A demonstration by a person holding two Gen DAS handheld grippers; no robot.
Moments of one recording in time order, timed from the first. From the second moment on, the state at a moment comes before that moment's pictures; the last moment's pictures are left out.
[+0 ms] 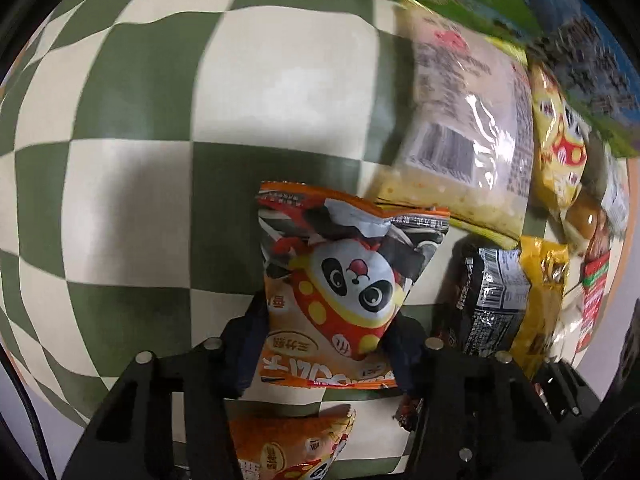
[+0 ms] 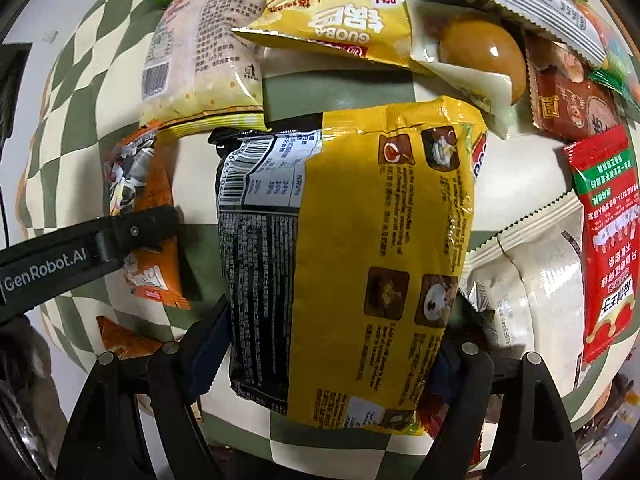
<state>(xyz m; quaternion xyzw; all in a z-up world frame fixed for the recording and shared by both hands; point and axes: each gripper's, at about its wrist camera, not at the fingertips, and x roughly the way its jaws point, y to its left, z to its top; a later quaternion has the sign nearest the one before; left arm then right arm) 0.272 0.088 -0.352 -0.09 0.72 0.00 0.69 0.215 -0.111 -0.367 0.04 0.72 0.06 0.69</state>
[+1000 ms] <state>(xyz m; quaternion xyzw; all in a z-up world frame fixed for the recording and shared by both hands) 0.376 0.019 -0.126 -0.14 0.58 -0.07 0.80 0.337 -0.170 -0.134 0.12 0.53 0.14 0.83</state>
